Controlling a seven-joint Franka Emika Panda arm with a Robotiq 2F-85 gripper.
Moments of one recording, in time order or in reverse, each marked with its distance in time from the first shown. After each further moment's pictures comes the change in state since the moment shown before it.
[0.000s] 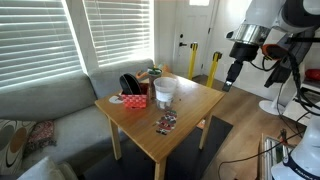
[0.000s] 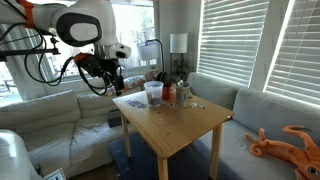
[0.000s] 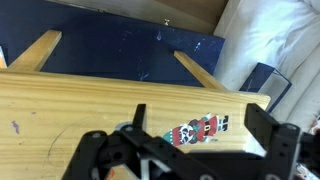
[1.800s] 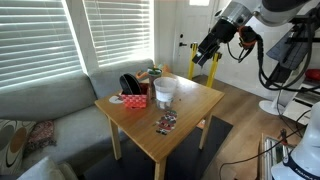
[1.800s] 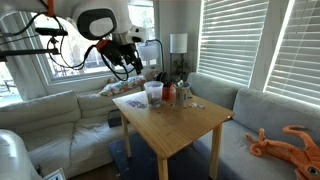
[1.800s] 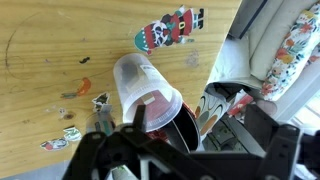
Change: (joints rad) arm 0.009 0.164 -0.026 0.160 0.147 0.322 0.004
